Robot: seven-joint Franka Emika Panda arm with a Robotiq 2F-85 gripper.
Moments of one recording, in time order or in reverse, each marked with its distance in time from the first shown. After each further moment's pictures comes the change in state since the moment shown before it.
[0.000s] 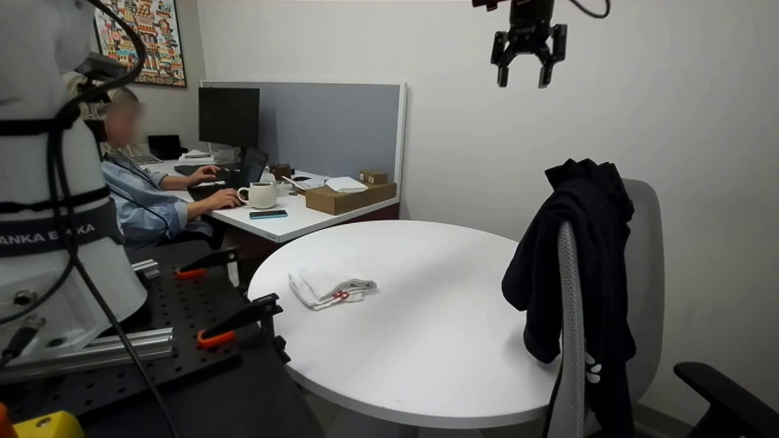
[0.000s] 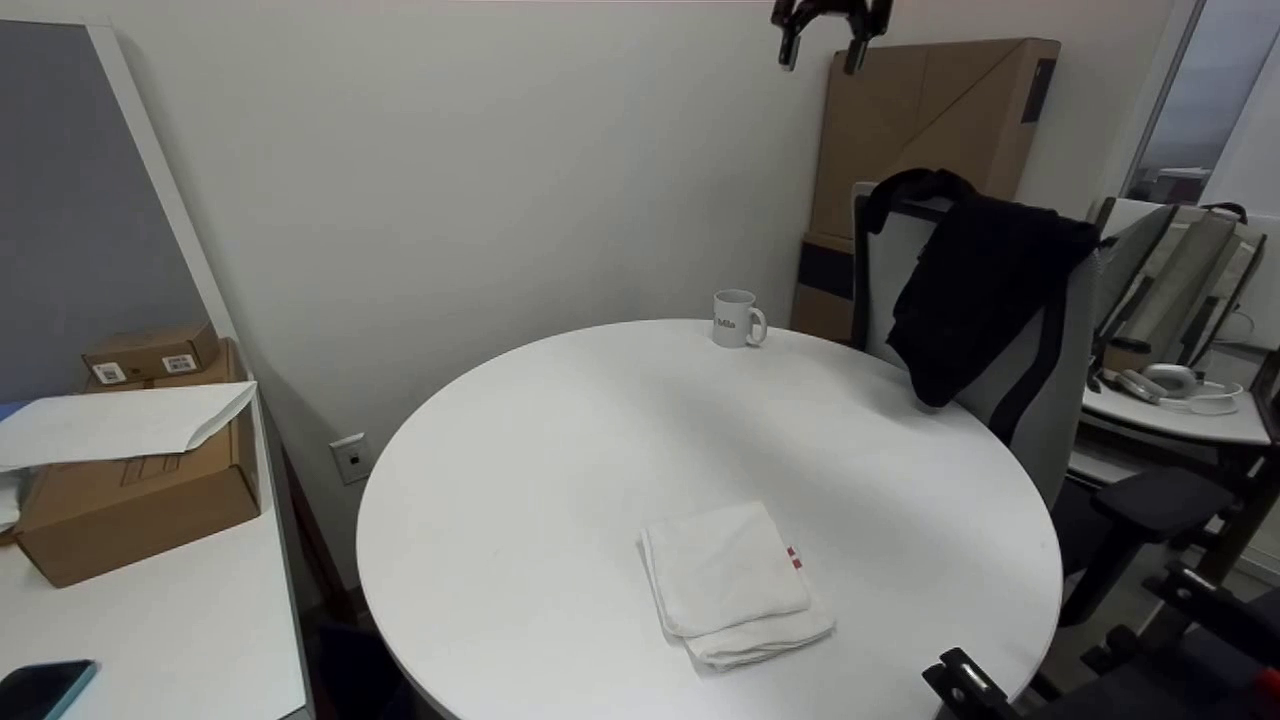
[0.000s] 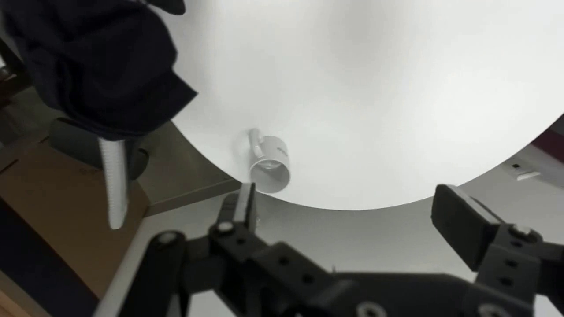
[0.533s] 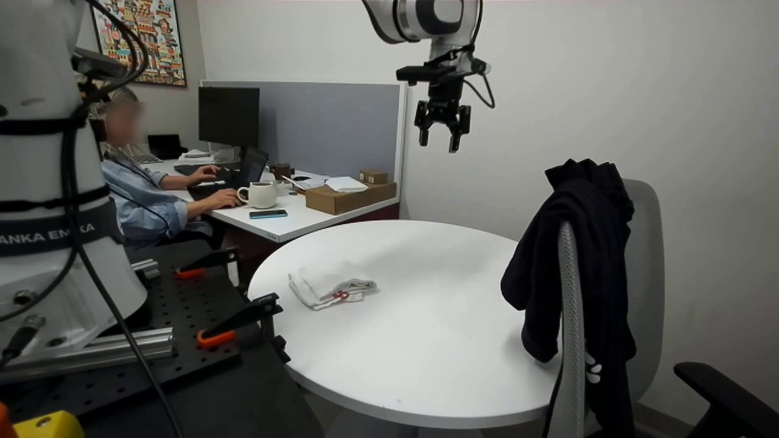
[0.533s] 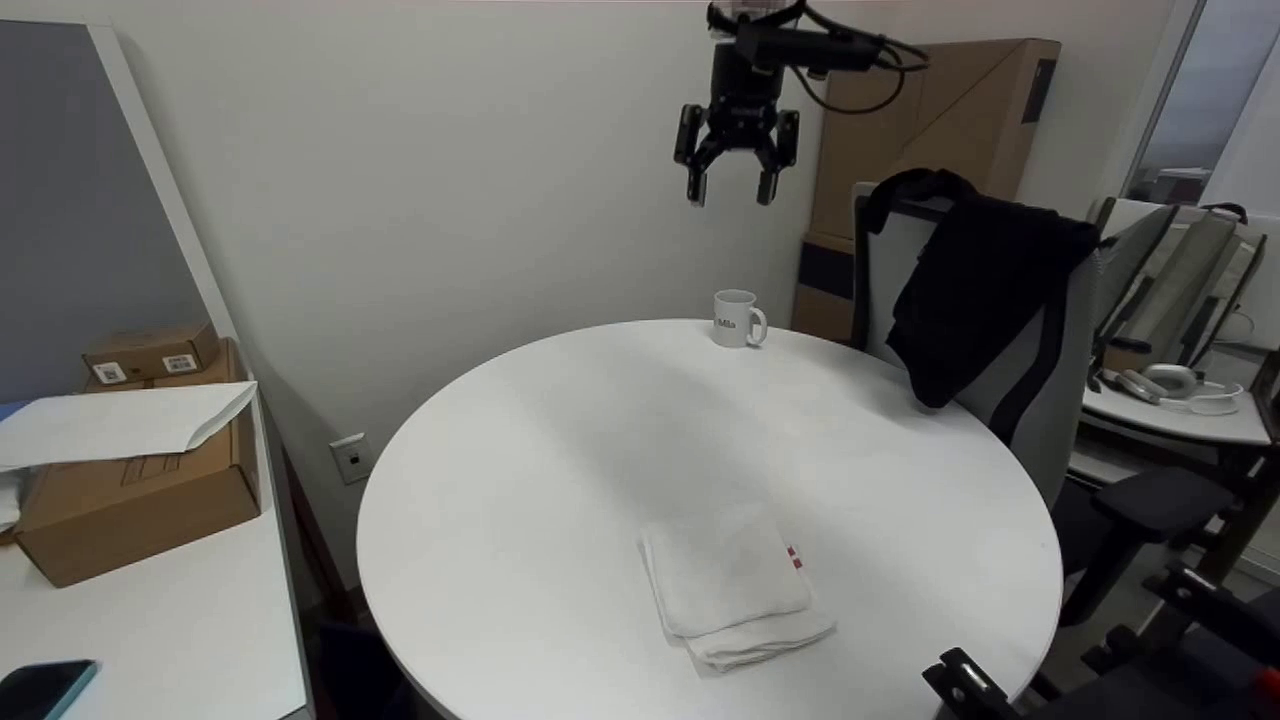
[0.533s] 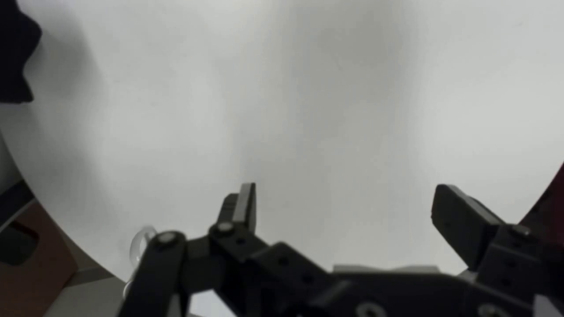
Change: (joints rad) arm 0.194 -0.072 0.007 -0.437 -0.009 0.225 0.102
